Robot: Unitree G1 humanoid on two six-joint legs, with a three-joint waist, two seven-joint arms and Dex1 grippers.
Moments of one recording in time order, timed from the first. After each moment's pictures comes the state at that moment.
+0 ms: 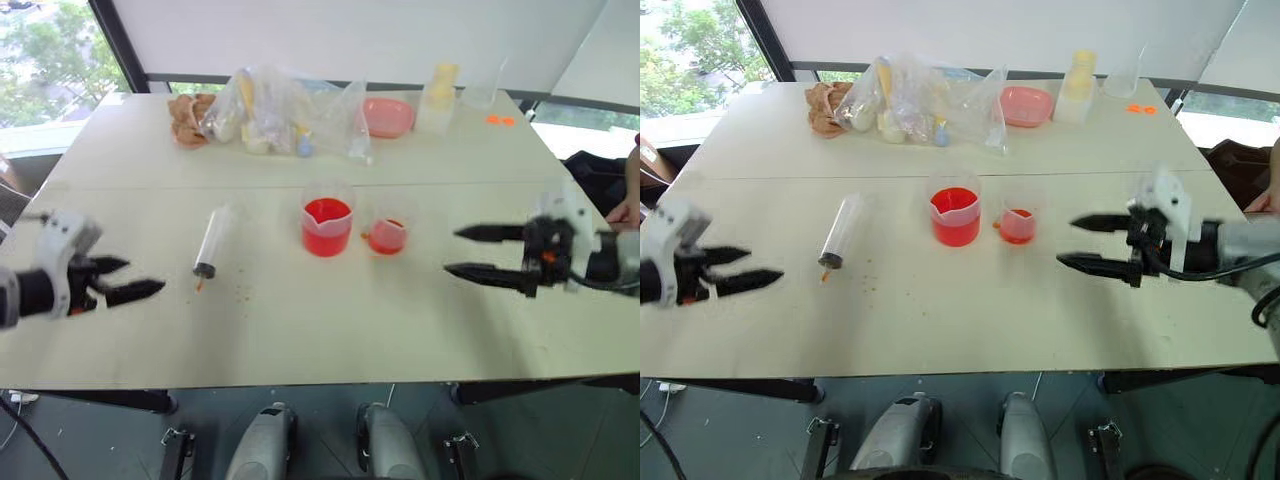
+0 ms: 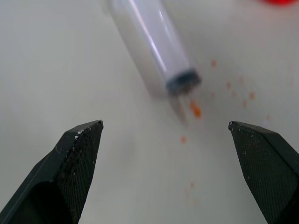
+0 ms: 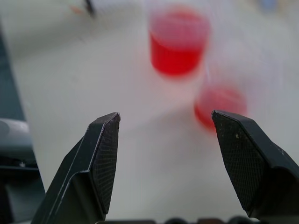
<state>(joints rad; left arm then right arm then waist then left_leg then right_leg) -0.33 1.15 0.38 -0.23 -0.69 1.26 -0.75 -0.33 -1.11 -0.31 -0.47 0.74 0.75 1.12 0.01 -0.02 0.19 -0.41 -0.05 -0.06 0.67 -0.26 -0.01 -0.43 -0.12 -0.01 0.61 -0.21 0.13</state>
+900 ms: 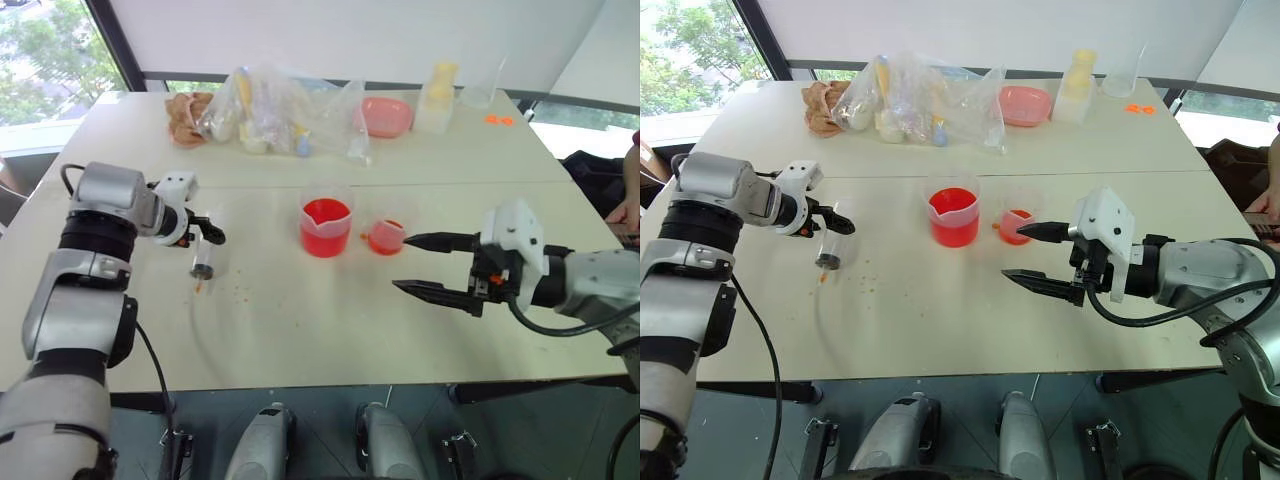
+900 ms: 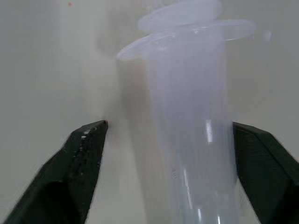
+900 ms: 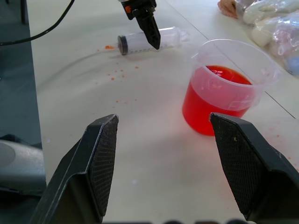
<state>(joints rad) -1.13 0.66 -0.21 0.73 -0.27 1.31 -0.58 -0.23 -0.94 -0.22 -0.64 0.76 0.73 0.86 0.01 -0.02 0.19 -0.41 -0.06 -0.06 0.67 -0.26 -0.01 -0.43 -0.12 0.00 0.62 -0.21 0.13</state>
